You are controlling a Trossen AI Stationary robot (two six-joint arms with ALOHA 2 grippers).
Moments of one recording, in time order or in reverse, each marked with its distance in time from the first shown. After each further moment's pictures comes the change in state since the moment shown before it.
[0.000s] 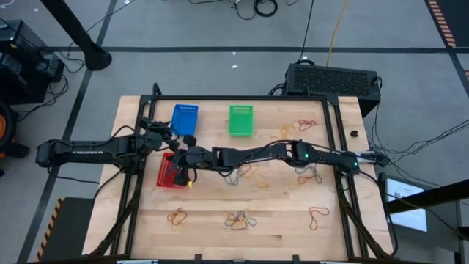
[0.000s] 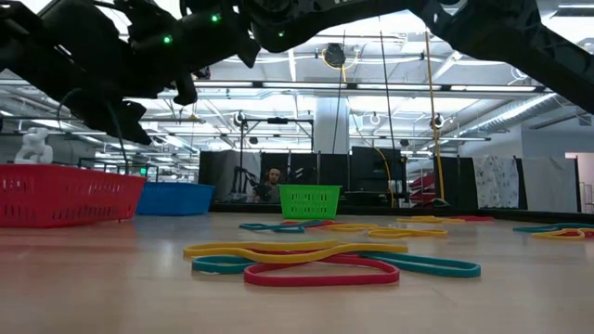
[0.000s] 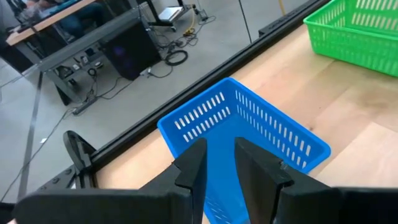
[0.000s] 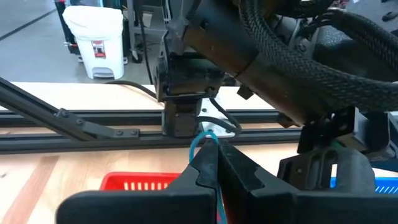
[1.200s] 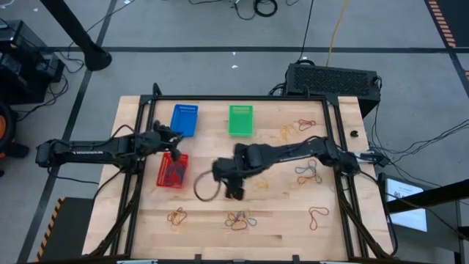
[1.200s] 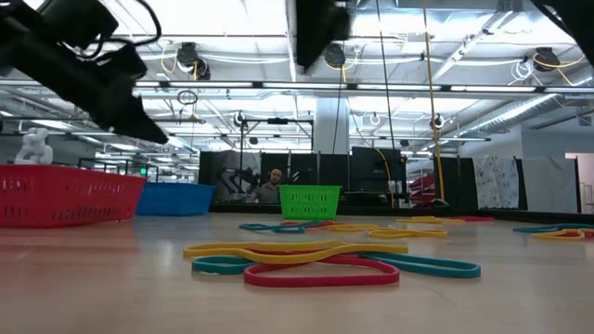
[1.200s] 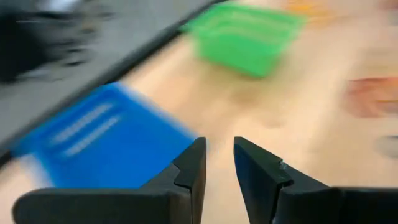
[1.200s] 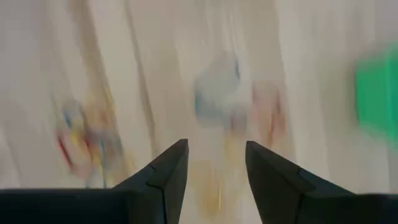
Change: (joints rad) left arm 0.000 0.000 0.000 0.100 0.443 0.009; right arm 0.152 -0.370 0.001 -1.438 -0.082 0.420
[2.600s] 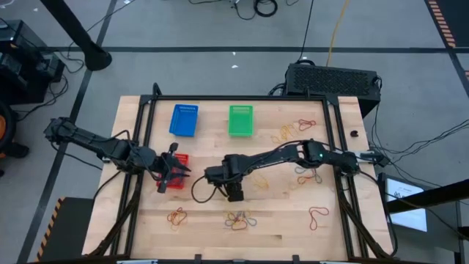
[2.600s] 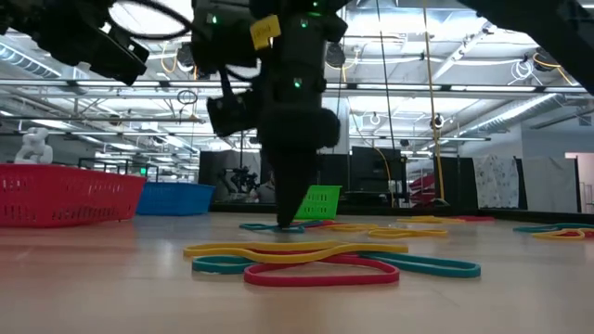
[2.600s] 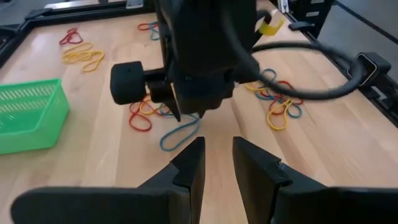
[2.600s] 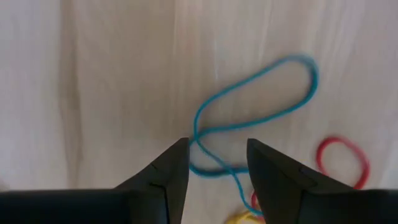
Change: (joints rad) left arm -0.455 0.112 0.175 -0.009 0.266 0.152; right arm -0.081 0.189 -0.274 0.331 -0.103 -0.374
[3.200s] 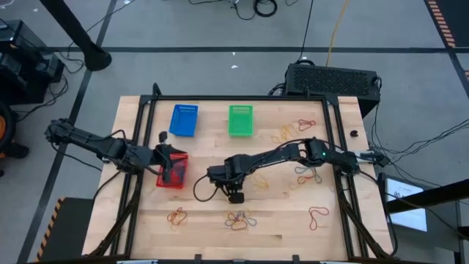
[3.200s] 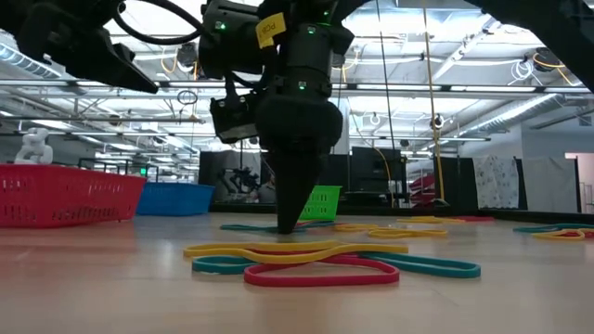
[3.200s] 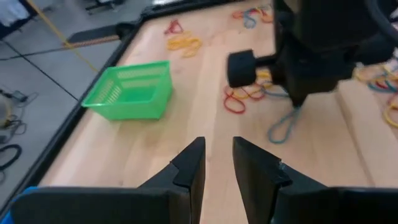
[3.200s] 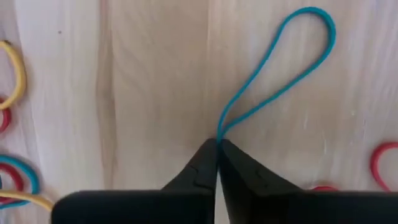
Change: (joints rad) left arm 0.000 -0.097 -0.013 -0.127 -0.372 0.016; right arm -0.005 -0.019 -0.101 0.112 -0.114 0.062
